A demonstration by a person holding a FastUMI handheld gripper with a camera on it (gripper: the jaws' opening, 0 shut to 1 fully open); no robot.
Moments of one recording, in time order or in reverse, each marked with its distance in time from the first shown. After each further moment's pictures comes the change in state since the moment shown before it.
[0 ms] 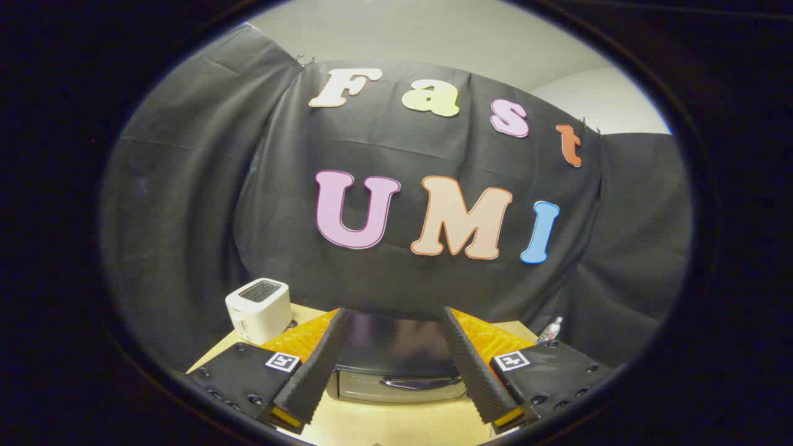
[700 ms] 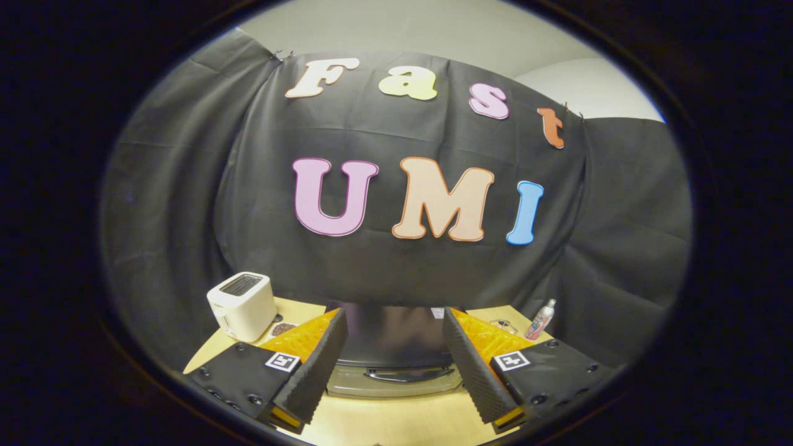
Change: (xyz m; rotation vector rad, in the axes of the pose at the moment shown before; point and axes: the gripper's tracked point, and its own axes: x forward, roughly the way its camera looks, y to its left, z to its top) arm 0.014 -0.023 -0.031 0.045 0.044 -0.069
